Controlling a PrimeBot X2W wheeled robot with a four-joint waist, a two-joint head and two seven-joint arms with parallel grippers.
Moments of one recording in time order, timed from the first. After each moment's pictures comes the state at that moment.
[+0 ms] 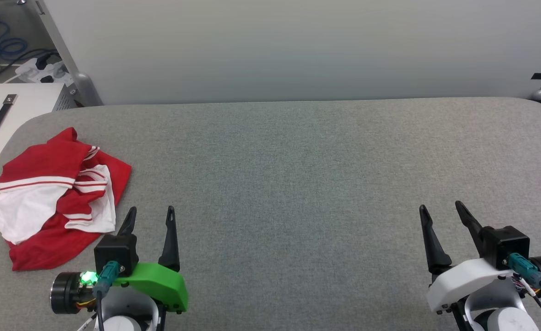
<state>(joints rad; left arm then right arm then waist) 0.00 0.06 -0.01 0.02 -0.03 -0.01 -0.03 -0.01 -0.05 0.00 0.01 0.05 0.13 -0.04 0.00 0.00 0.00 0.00</state>
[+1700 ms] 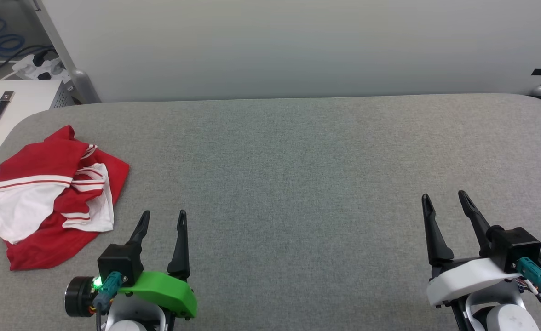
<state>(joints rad) 0.00 0.06 -0.04 0.09 -0.12 -0.05 -0.14 -0.02 -0.05 0.01 0.01 0.09 0.13 -0.14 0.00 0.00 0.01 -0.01</state>
